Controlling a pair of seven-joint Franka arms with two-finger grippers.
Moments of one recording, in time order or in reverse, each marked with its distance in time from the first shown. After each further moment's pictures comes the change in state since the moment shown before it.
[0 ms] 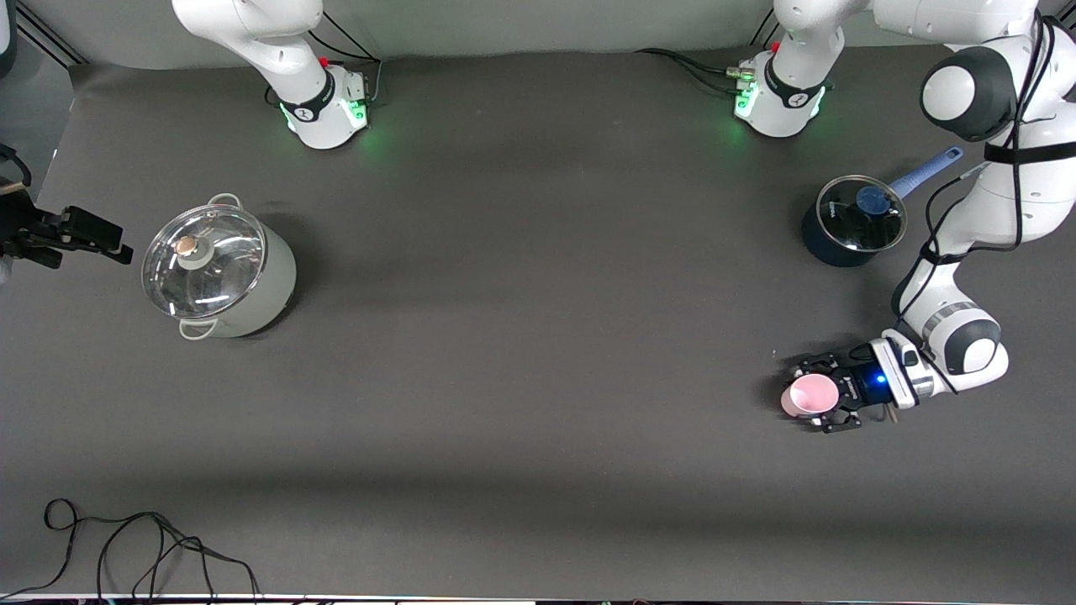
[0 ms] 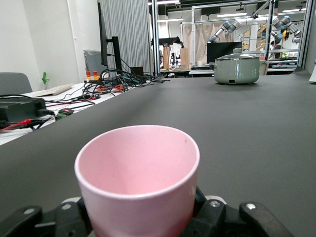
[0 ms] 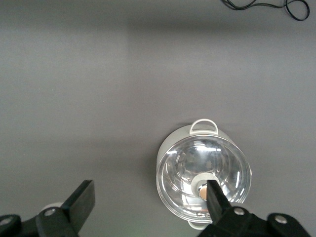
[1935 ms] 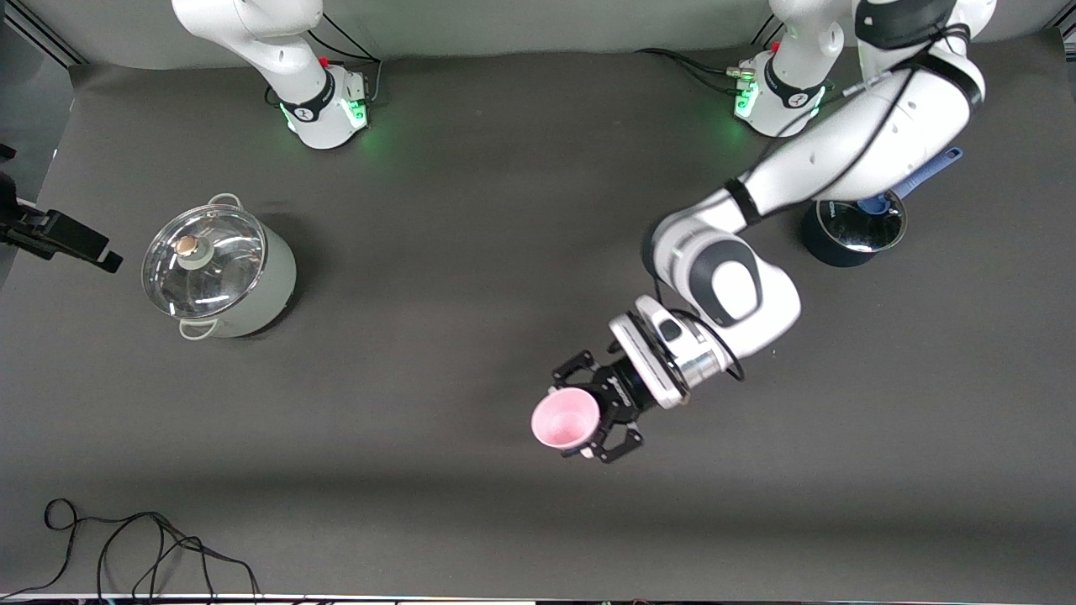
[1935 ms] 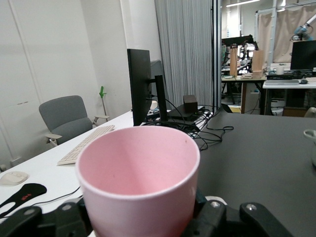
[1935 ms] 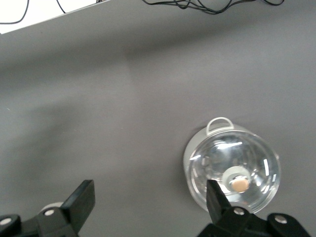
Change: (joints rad) left arm -0.315 -0.053 -0.946 0.190 -0.108 1.362 -0.201; right arm 0.037 -0.006 0.014 0.071 0.025 0.001 0.349
